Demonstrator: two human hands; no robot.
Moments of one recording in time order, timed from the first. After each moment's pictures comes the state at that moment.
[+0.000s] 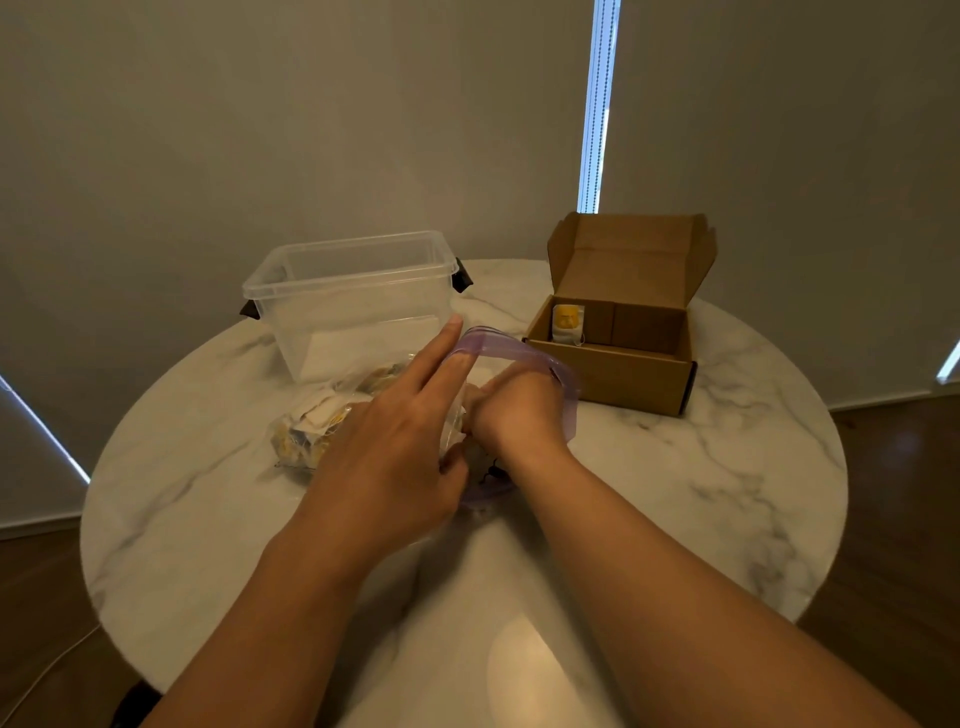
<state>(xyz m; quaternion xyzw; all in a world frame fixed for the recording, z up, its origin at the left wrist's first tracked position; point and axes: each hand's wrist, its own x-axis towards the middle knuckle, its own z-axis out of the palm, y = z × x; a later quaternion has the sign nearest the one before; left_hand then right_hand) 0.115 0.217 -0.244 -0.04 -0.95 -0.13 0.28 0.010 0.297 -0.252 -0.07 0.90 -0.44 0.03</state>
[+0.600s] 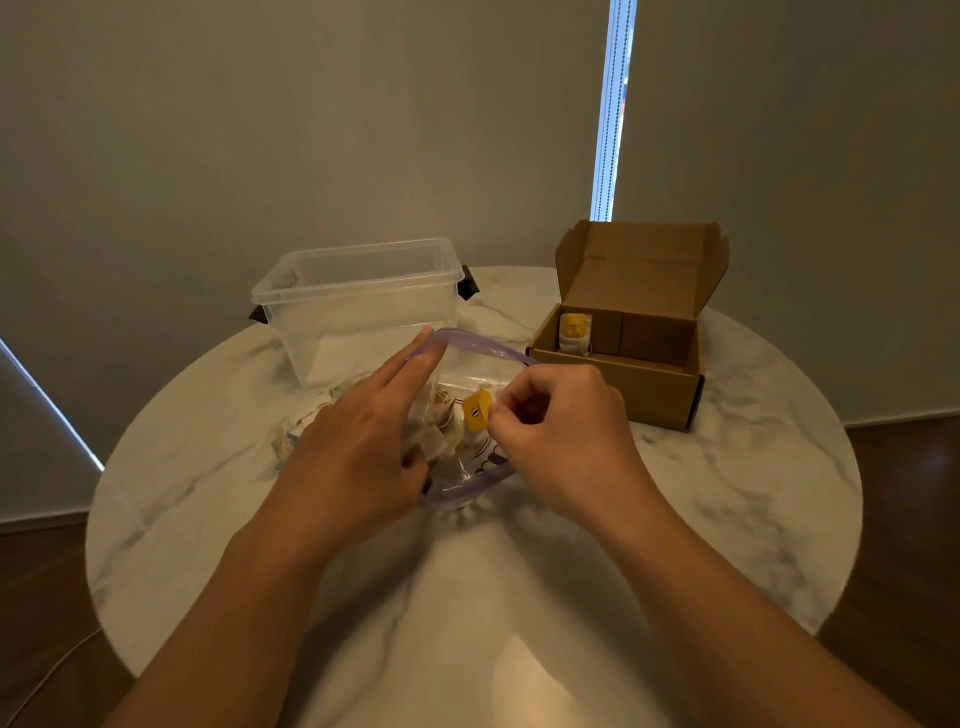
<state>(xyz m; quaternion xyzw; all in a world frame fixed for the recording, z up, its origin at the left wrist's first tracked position) 0.116 0.194 -0.242 0.01 -0.96 -0.14 0.26 0.048 0.363 -0.226 -0.24 0.84 -0.49 -0.04</state>
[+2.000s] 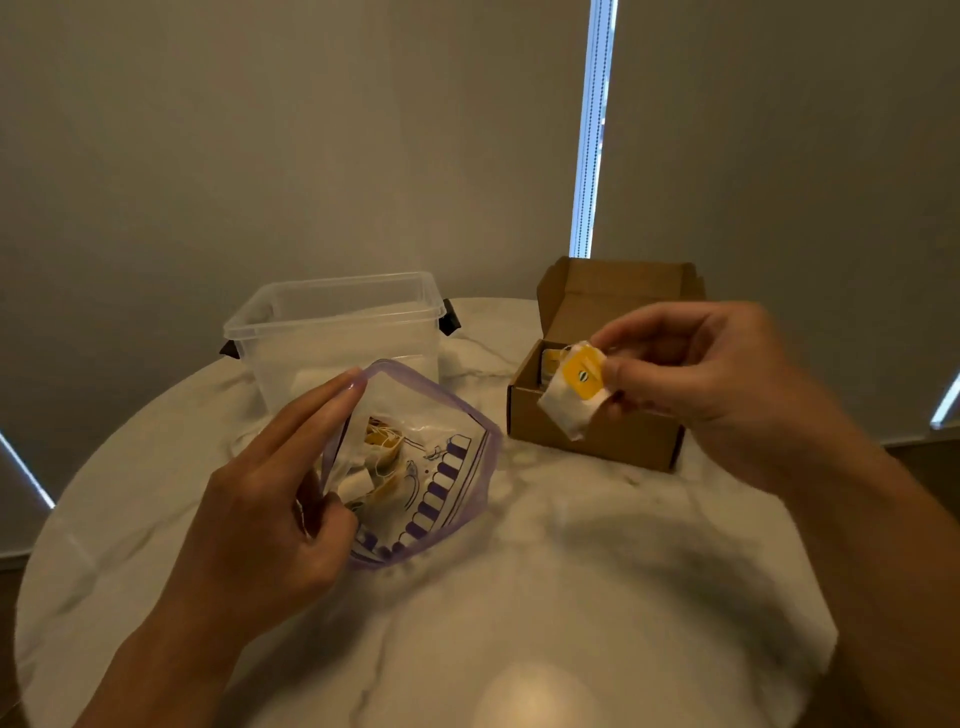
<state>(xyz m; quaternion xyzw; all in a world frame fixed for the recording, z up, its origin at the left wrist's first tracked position) 0.138 0.169 -0.248 -0.07 -0.91 -0.18 0.38 0.000 0.446 -0.170 -0.33 0.69 -0.64 0.01</state>
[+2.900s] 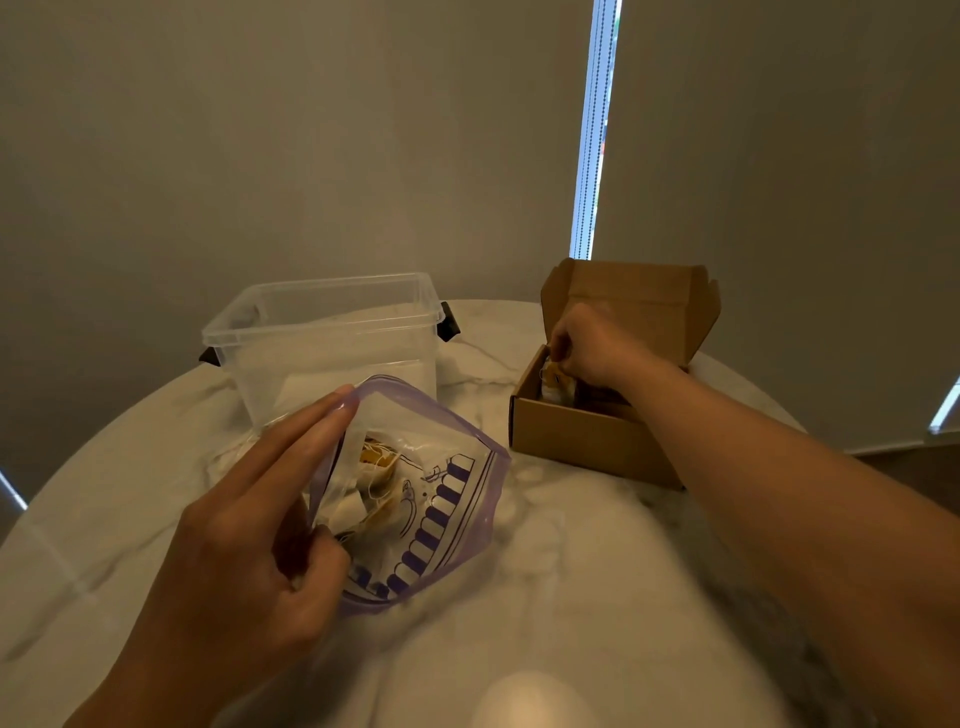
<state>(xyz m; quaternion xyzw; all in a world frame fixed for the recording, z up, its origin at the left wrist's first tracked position) 0.137 0.172 -0.249 -0.08 -0.90 -0.20 0.37 -0.188 0.351 -0.219 -0.30 0.93 -0.18 -0.10</state>
